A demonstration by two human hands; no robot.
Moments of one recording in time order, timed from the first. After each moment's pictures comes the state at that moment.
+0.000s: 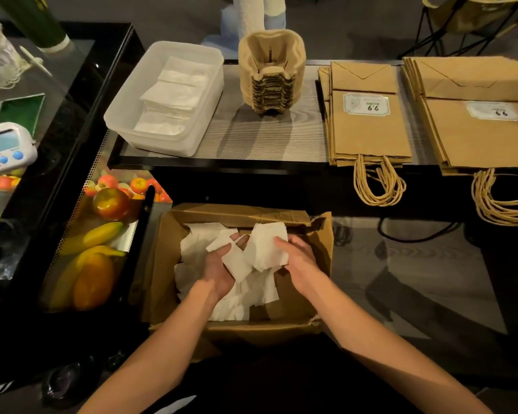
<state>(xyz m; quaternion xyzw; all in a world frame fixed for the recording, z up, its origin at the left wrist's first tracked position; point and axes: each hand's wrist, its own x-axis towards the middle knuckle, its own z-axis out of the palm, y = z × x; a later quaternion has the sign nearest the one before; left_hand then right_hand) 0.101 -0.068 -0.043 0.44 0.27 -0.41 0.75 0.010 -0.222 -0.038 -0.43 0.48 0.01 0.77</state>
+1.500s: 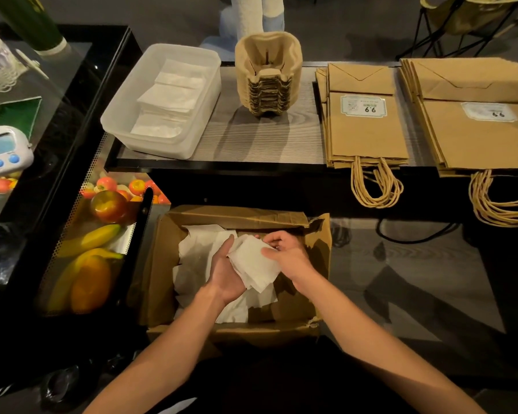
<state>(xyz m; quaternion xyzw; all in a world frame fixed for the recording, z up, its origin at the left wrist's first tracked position) 0.090 -0.073 -0.050 0.37 0.21 -0.52 0.74 0.014 -0.218 -0.008 -0.64 0.36 0.06 0.67</state>
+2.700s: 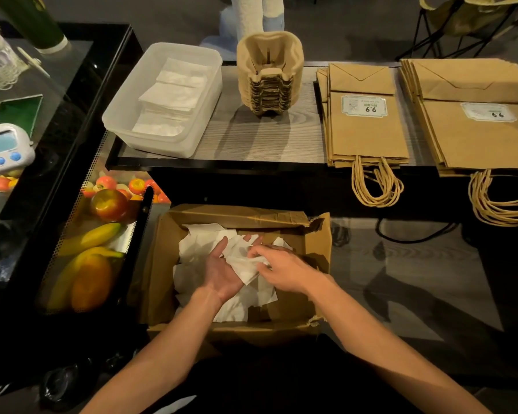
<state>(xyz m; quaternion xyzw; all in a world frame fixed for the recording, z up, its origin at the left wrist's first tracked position) 0.095 -0.069 -0.045 0.32 0.26 -0.50 0.76 0.009 -0.222 -0.008 -0.89 0.08 0.20 0.41</state>
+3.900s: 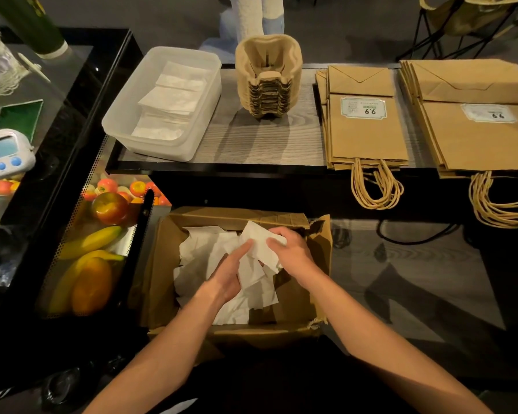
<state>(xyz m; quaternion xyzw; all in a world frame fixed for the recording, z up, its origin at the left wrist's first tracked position) 0.093 -0.078 -0.046 0.55 0.08 -0.50 0.66 0.021 -0.230 -0.007 -0.72 0.35 0.06 0.59</state>
